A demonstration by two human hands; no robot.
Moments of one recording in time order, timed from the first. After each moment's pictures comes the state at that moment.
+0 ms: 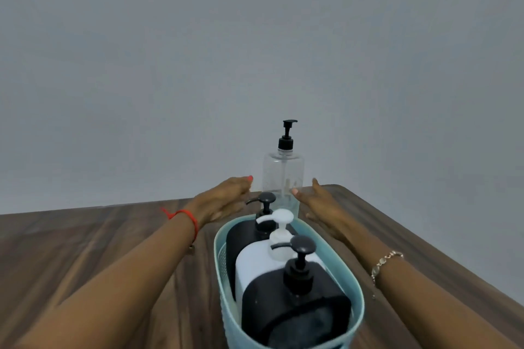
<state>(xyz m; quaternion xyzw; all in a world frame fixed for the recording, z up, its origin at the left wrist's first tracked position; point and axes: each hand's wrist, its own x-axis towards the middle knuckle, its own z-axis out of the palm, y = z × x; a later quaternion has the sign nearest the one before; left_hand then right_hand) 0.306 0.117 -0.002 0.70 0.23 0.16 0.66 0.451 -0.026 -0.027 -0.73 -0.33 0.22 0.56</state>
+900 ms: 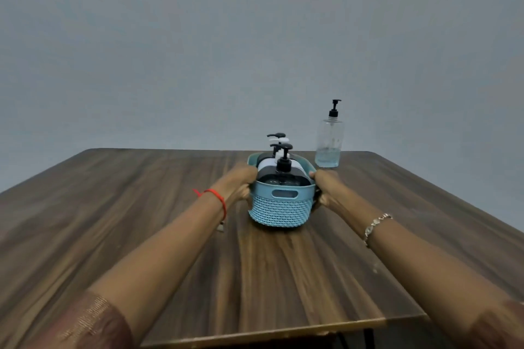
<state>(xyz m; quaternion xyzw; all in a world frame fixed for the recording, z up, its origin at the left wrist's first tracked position) -0.015 -0.072 0.005 0.61 0.36 0.33 0.62 0.138 -0.139 -0.017 -0.70 -0.19 0.25 0.64</state>
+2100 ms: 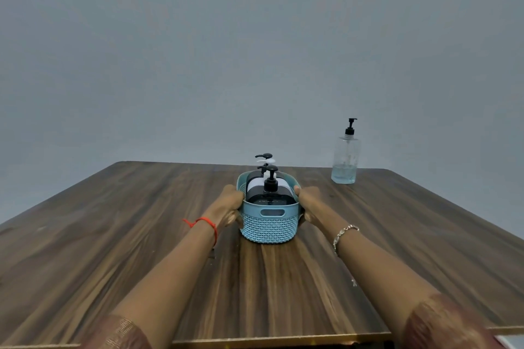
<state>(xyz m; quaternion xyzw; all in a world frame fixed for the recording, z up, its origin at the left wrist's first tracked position) -0.067 -0.021 -0.031 0.64 0.40 0.33 0.57 0.086 -0.093 -0.028 -0.74 -0.26 0.24 0.57</state>
